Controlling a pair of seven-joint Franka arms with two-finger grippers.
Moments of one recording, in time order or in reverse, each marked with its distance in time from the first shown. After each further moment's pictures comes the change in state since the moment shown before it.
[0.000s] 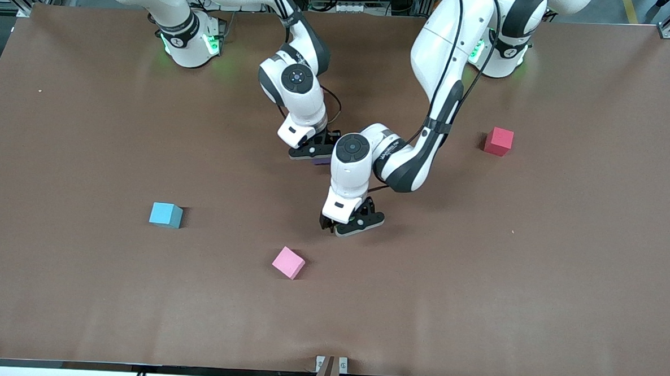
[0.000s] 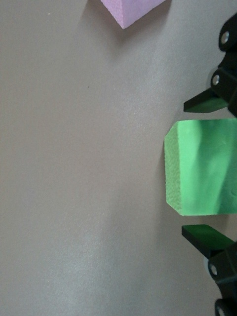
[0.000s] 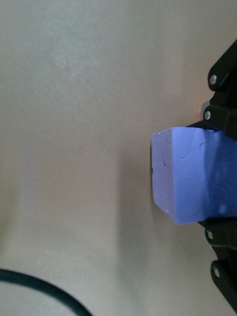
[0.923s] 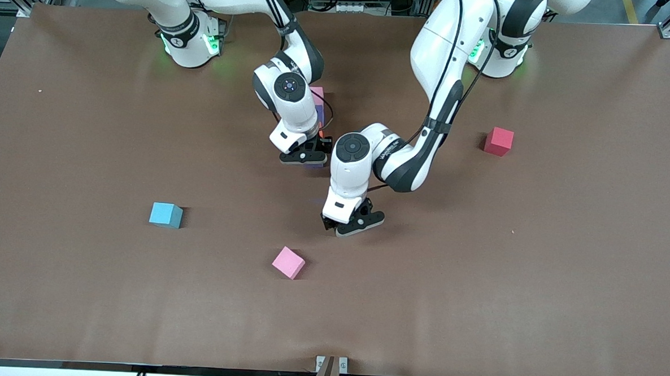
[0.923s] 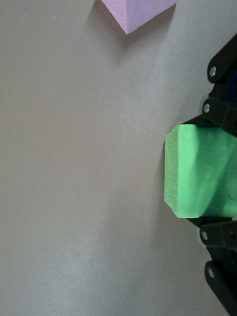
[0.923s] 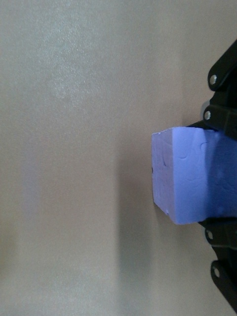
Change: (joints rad) left arm 0.000 -0.001 -0.001 0.003 -0.008 0.004 -0.027; right arm -0.030 0.004 -0.007 -0.032 0.000 0.018 0.004
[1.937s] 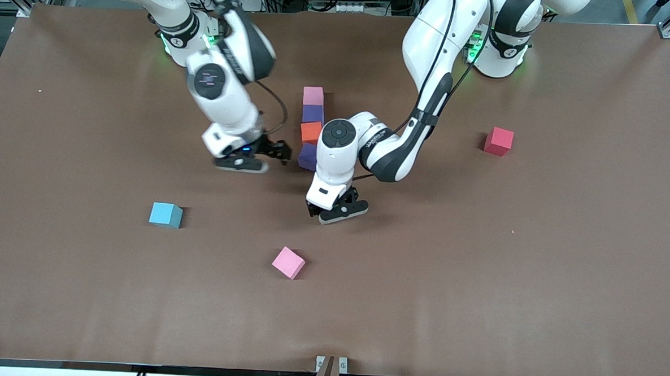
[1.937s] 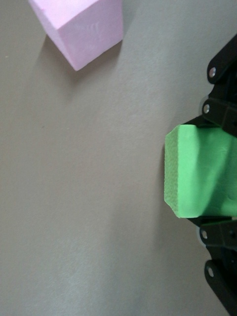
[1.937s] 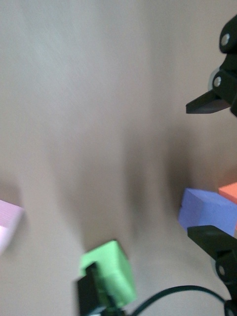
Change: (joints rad) left arm -0.036 -0.007 -0.039 0.011 0.000 -0.009 0.010; right arm -0.323 -0.323 0.011 -0.075 0.000 -0.208 -0.121
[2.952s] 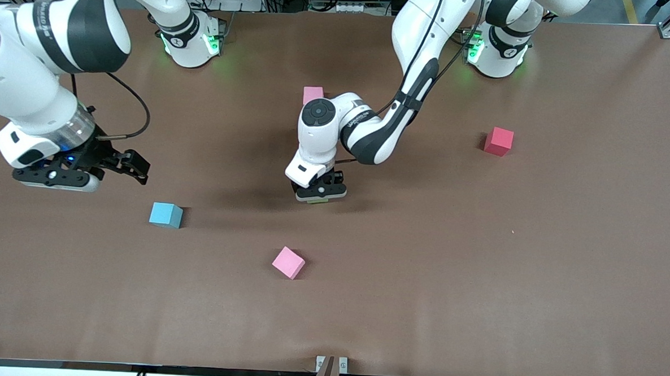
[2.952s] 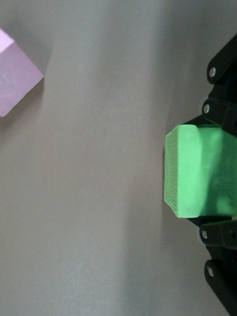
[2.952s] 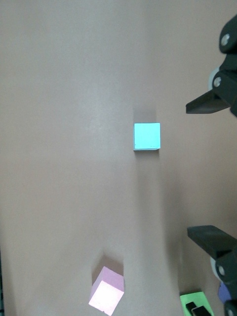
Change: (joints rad) left arm -0.073 -0.021 -0.020 0.006 0.000 -0.063 0.095; right arm -0.432 -0.076 0.059 0.405 -0.226 -0.452 -0.305
